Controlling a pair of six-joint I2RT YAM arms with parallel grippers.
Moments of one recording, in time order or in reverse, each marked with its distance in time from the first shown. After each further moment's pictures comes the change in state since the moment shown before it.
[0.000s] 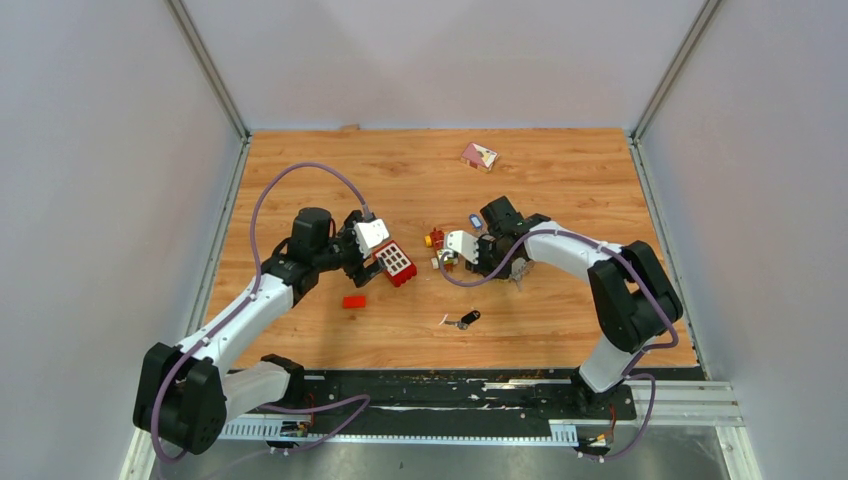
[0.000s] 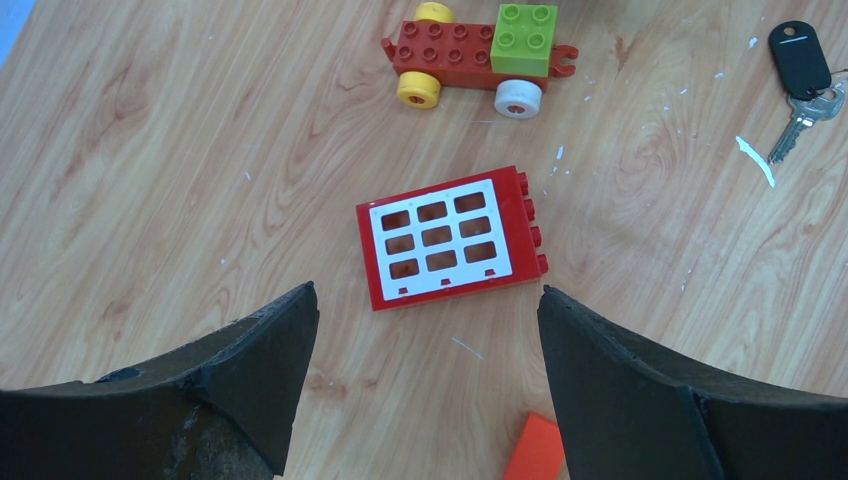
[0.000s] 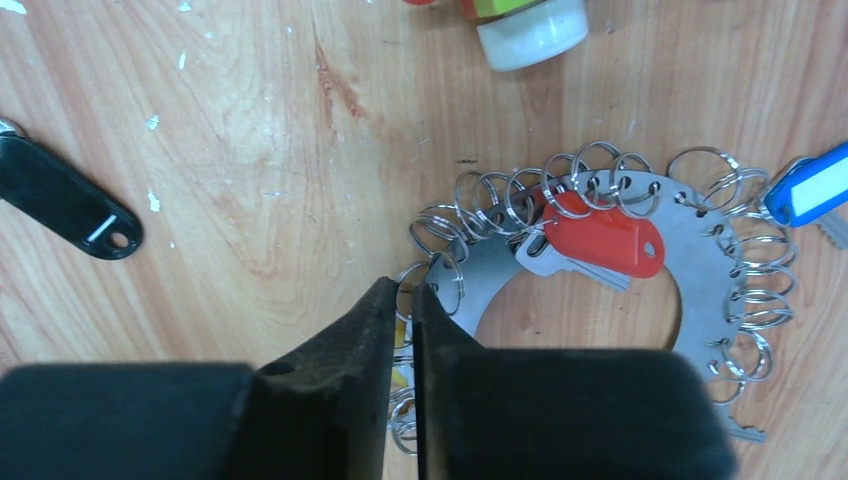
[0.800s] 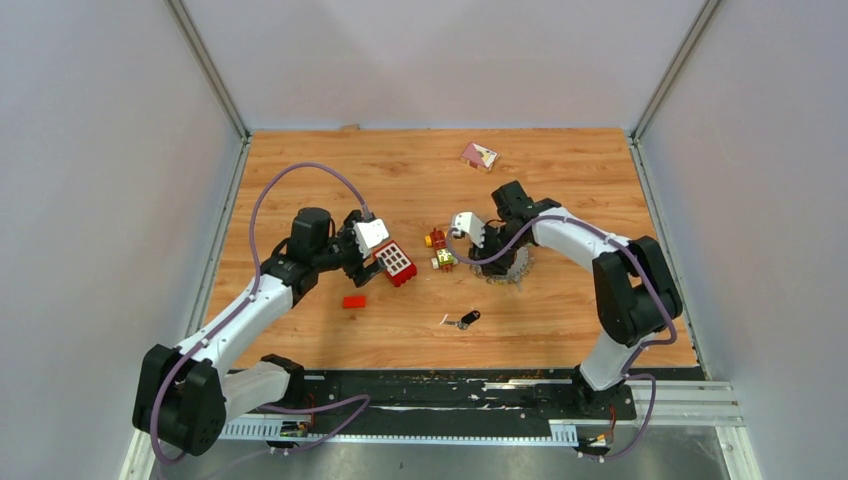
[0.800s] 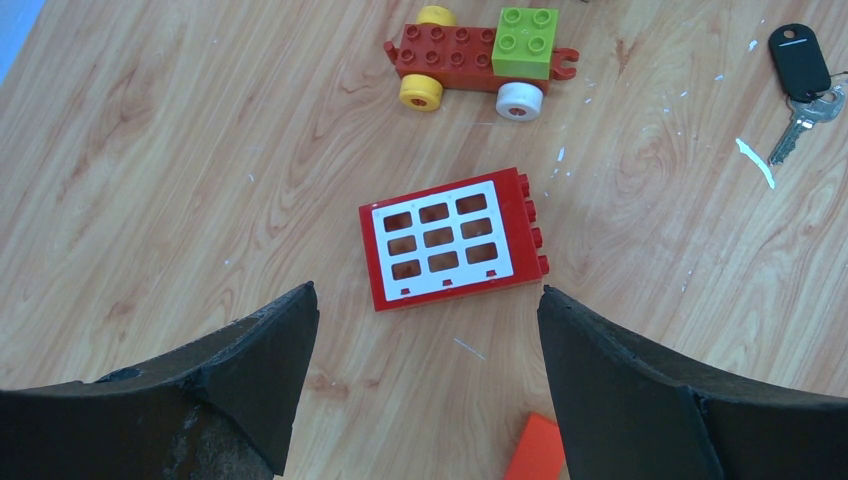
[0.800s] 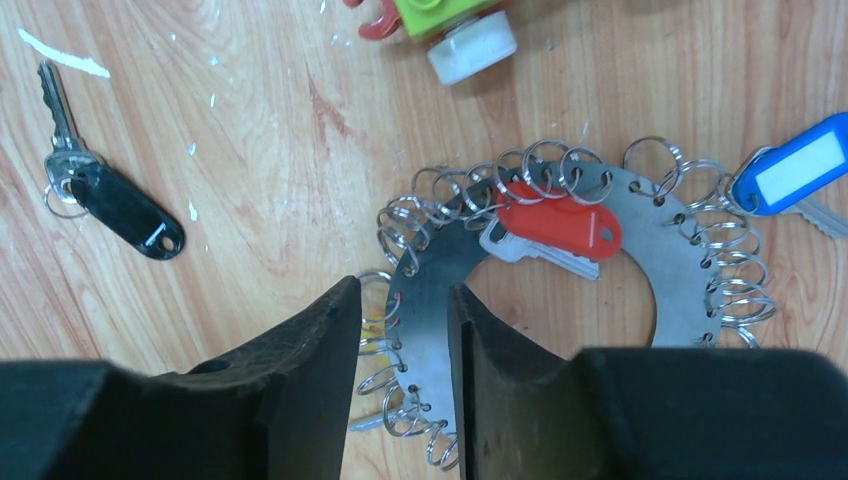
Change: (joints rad) left arm 0.000 -0.007 0.000 0.000 -0.001 0.000; right arm -0.086 0.033 0.113 -0.087 -0.166 0.051
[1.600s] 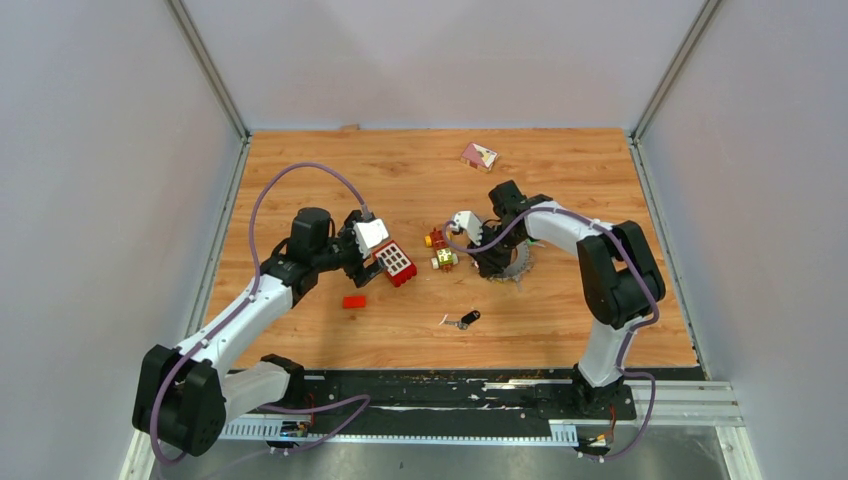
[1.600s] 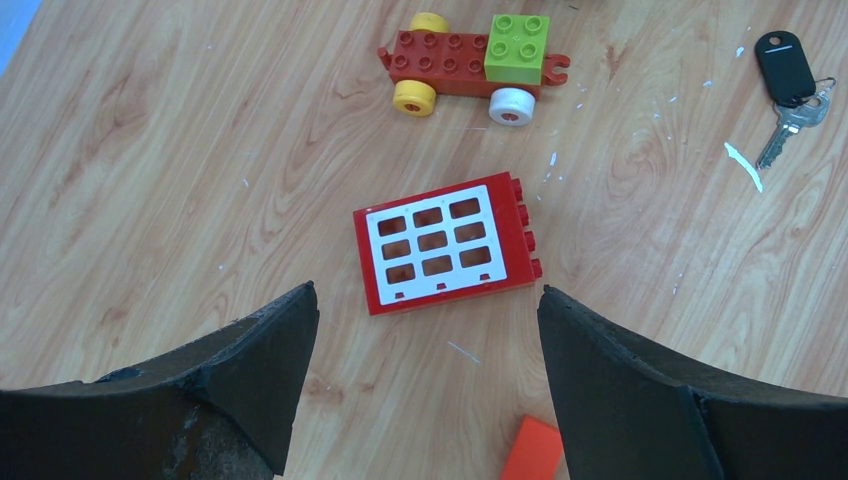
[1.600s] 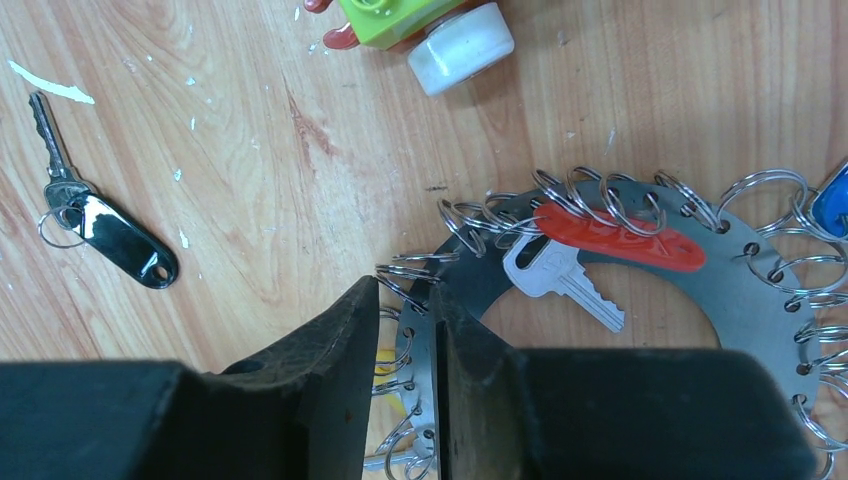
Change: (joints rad) left arm 0.000 -0.003 0.000 0.000 0.014 -0.007; right arm -0.024 0.119 0.050 -0.024 -0.045 0.050
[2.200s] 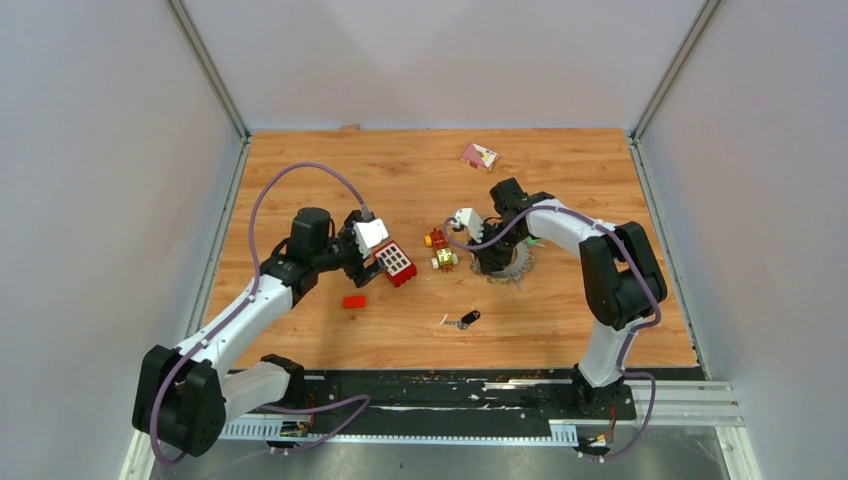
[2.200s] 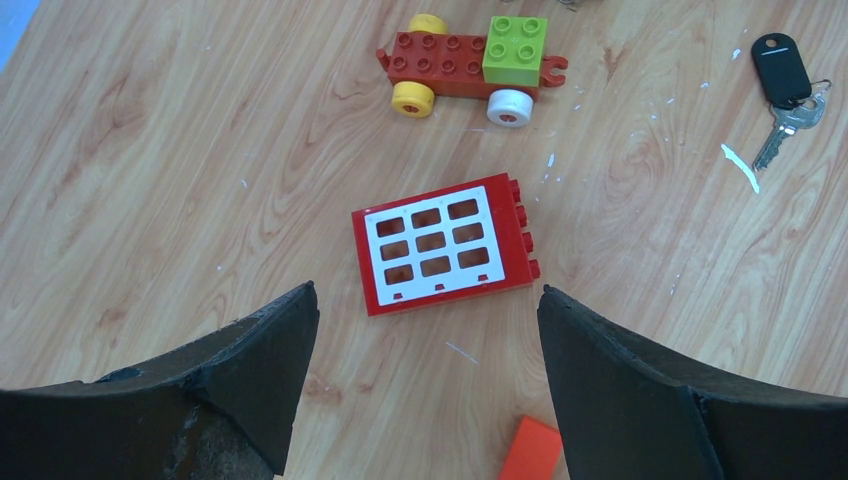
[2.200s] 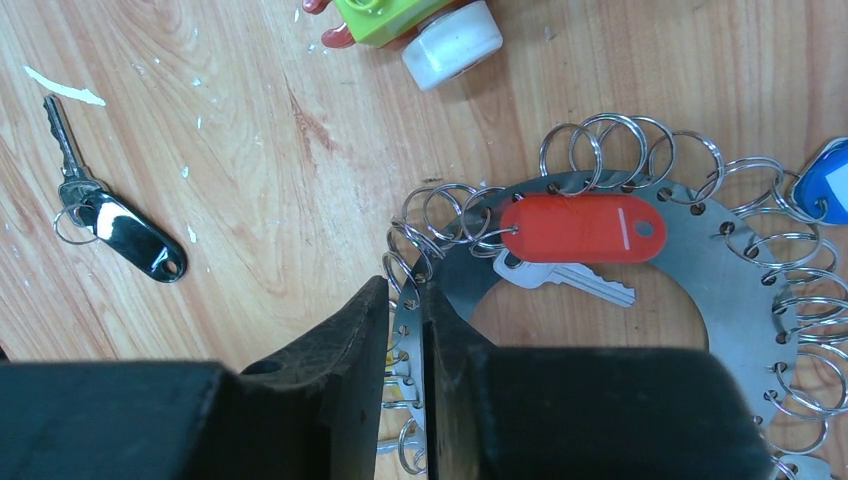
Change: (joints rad) left arm 0.000 -0.001 0.000 0.000 0.003 -0.005; right arm -0.002 -0.012 0.016 -0.024 0.003 0.011
